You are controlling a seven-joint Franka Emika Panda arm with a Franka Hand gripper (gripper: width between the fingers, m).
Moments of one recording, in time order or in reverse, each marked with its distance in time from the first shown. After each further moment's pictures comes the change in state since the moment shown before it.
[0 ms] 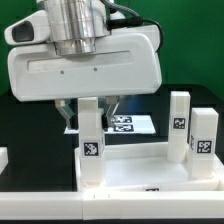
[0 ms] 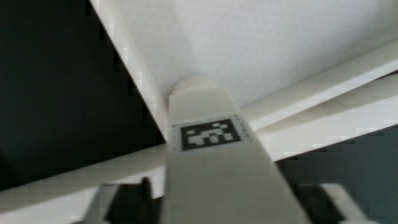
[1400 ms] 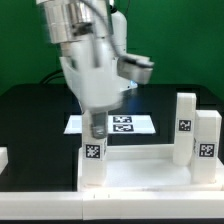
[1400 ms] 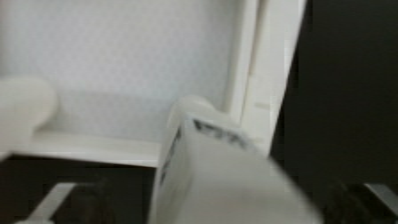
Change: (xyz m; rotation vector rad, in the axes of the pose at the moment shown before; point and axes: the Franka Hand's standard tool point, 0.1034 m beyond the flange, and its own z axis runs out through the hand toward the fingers) arm 0.003 -0.011 0.001 0.026 -0.010 0.823
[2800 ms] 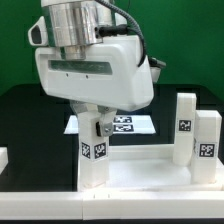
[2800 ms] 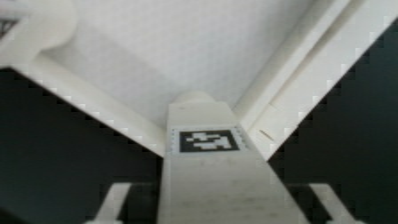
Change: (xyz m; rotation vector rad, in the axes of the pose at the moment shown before) arm 0.002 0.004 0.004 -0.032 -0.003 -0.037
